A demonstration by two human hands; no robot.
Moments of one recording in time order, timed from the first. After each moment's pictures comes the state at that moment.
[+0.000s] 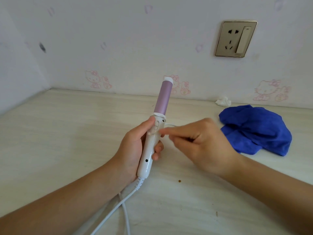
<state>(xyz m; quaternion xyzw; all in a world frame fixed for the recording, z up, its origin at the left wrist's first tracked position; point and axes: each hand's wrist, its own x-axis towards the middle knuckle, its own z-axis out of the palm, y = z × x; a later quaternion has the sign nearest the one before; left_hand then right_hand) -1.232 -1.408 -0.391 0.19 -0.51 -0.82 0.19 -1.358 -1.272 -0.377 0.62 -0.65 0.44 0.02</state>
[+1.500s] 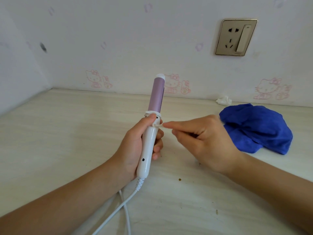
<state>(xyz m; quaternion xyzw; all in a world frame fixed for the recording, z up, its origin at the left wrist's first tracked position) -1.231 -1.411 -0.390 0.17 -0.53 -0.81 0.18 -1.361 -1.271 -0.380 0.61 -0.64 0.46 0.02</state>
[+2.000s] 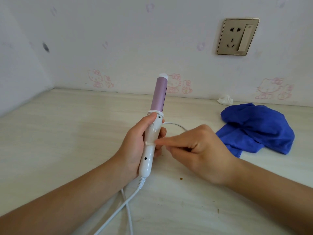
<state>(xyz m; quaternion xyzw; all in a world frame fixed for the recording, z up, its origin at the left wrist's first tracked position) -1.232 -1.412 -0.389 0.19 -0.51 -0.82 0.18 -1.343 -1.266 -0.378 0.66 -0.63 0.40 -0.03</state>
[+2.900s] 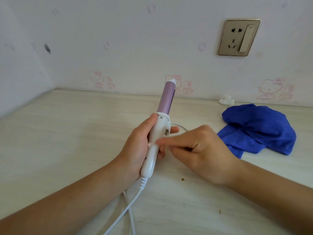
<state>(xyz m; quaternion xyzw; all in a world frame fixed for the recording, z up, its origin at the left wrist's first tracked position) -1.233 -1.407 -0.392 0.22 -0.53 -0.80 0.18 -1.341 -1.266 -0.376 0.67 -0.62 0.41 -0.02</state>
